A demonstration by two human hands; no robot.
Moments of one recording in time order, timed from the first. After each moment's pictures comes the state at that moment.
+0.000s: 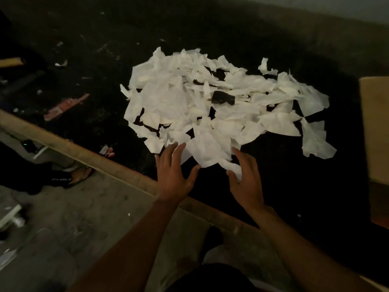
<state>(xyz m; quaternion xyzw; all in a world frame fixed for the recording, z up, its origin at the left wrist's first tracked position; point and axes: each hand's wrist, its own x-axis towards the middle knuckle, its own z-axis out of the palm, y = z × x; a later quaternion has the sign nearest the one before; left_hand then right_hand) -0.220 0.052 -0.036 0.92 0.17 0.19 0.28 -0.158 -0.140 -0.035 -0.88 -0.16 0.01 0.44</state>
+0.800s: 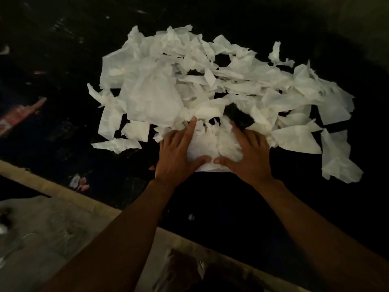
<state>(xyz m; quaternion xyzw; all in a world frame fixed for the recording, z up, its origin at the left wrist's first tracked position) -0.084 0.108 -0.061 0.96 0.06 0.10 0.26 -0.013 -0.099 -0.056 -0.95 -0.20 -0.01 0.24</state>
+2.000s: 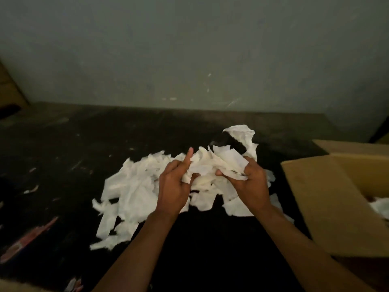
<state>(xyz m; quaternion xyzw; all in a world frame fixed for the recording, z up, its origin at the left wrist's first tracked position) -0.055 0.035 0.159 0.86 -0.09 0.34 0.37 -0.022 -0.159 0.159 -0.77 -0.17 -0.21 0.58</state>
